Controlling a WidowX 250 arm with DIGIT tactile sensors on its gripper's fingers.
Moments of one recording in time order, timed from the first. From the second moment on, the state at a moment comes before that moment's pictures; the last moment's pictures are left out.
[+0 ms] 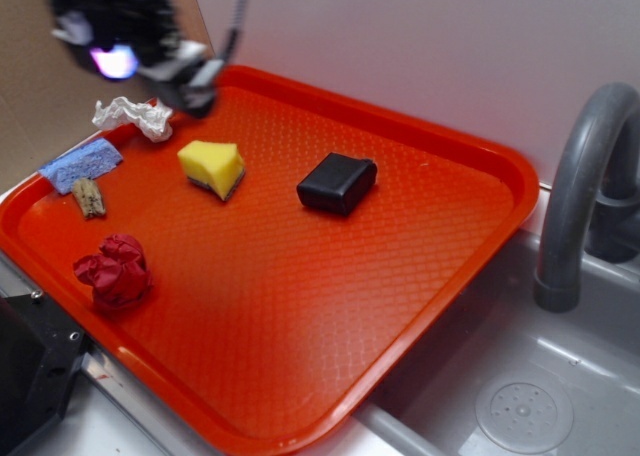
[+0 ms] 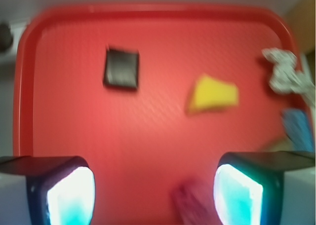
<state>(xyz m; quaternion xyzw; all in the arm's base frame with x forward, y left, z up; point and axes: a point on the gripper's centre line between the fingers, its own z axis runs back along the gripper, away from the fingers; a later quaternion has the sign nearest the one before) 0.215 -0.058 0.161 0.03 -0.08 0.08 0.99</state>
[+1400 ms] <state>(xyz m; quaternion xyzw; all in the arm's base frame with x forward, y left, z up) 0.320 -0.073 0.035 -0.04 -0.03 0.08 1.00</state>
